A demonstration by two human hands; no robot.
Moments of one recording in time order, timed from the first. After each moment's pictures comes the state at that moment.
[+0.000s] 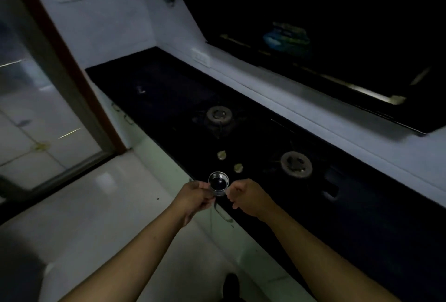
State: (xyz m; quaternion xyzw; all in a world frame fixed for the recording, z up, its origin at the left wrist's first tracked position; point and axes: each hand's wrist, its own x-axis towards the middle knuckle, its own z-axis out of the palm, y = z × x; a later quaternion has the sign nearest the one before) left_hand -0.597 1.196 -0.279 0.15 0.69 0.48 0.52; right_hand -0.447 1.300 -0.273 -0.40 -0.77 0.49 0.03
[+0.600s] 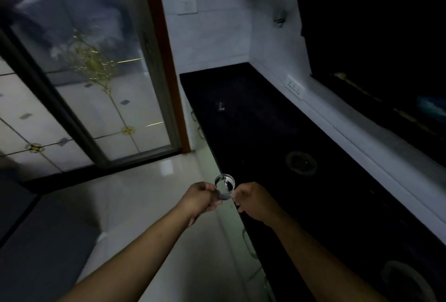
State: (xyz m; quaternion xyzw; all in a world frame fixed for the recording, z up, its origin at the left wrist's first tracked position) left_hand -0.809 1.223 -0.275 0.00 0.72 0.56 0.40; right_hand -0.710 1.371 -0.274 -0.24 -0.83 0.49 -0.04
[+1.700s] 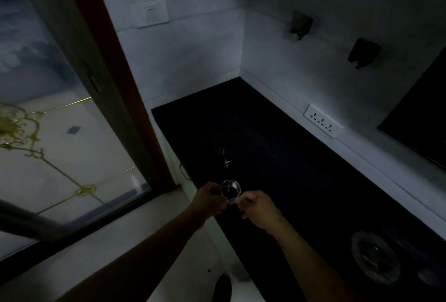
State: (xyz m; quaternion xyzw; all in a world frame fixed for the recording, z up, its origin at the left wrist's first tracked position) left_hand -1.230 1.401 -0.340 0.13 0.75 0.43 0.49; right_hand -1.090 1.513 -0.328 -0.39 -0.76 0.52 -0.03
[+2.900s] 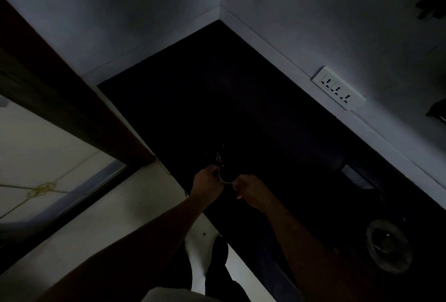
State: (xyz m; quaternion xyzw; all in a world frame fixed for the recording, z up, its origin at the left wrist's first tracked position) left_hand -1.313 1.505 -0.442 0.31 0.83 0.22 0.40; right_hand -1.180 1.592 -0.437 -0.51 -0.65 0.55 -0.15
